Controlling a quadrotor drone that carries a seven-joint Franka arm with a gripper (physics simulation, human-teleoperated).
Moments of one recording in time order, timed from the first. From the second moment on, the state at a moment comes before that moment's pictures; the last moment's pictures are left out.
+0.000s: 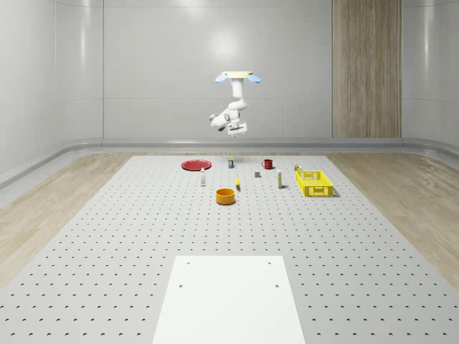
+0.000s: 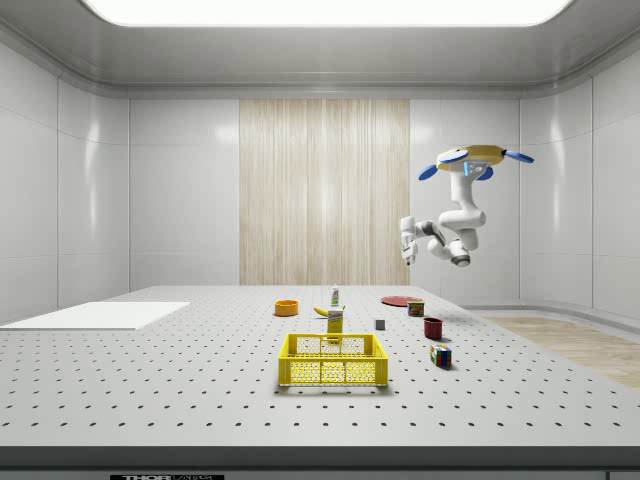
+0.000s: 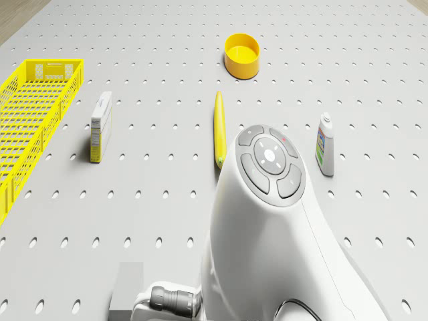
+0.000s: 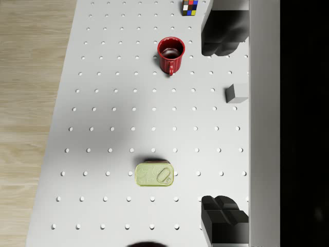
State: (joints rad) arm -0.89 -0.99 1.18 -2.88 -1.95 1.19 1.47
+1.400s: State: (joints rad) arm -1.07 -1.16 1.29 -2.89 -1.94 1.24 1.60
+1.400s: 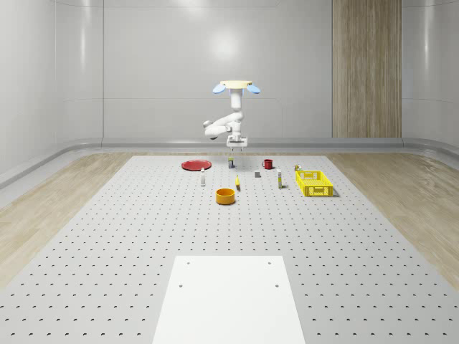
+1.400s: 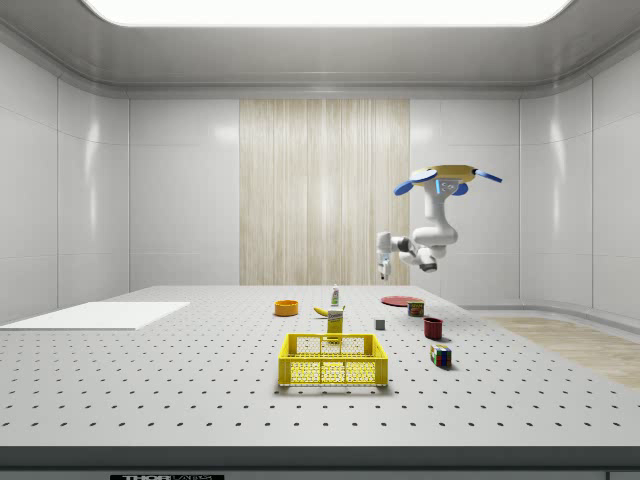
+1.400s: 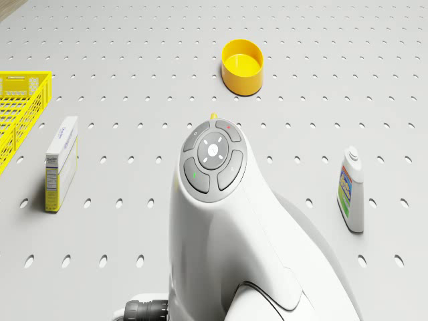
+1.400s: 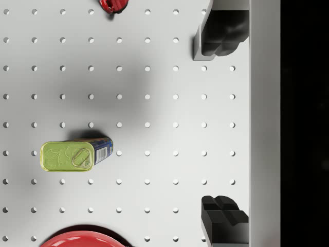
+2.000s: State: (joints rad) arm -1.09 -1.22 1.31 -2.89 -1.91 1.29 1.62
